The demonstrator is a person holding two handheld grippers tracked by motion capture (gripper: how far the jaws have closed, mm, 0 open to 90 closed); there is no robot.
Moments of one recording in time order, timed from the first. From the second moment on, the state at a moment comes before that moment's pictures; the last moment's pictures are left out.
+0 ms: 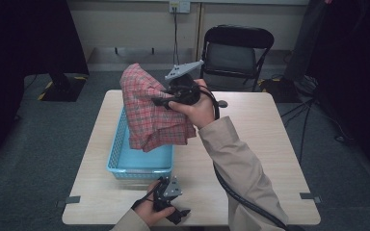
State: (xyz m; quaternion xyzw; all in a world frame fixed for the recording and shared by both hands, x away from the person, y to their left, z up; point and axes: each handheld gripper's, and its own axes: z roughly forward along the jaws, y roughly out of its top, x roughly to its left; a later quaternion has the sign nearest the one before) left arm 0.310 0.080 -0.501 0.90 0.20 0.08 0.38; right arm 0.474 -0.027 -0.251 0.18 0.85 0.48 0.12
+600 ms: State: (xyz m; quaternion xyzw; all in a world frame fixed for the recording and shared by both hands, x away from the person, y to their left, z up) left arm 0.311 0.080 -0.501 0.90 0.20 0.08 0.38; right arm 0.482 -0.019 -0.259 0.17 0.85 0.48 0.12
